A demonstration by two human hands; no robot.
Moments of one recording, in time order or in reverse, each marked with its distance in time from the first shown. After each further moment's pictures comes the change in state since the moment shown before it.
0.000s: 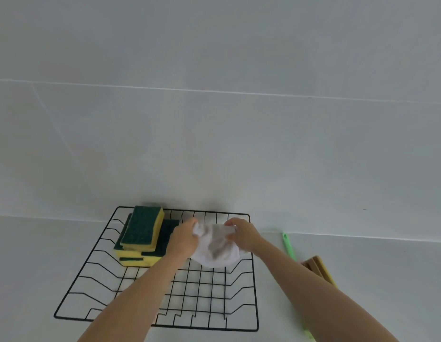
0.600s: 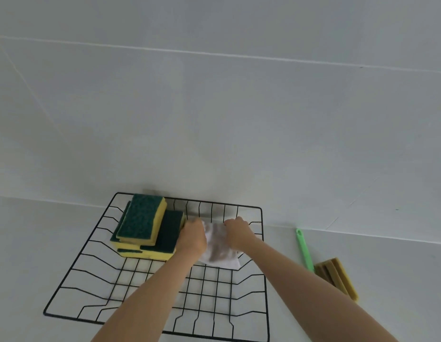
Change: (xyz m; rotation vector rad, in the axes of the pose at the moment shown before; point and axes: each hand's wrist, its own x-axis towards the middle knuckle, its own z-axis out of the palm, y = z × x) left_hand 0.029 -0.014 0.036 0.286 -0.050 -0.105; right_hand 0.041 -0.009 0.037 -0.535 -0.145 0.016
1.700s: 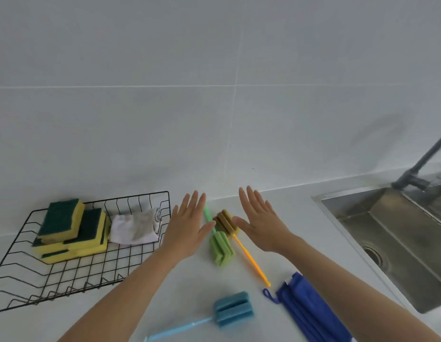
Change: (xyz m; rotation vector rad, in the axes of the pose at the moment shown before) left_hand -0.195 0.120 -0.006 0.124 0.006 0.767; right_hand -0.297 0.157 -0.021 0.055 0.395 0.061
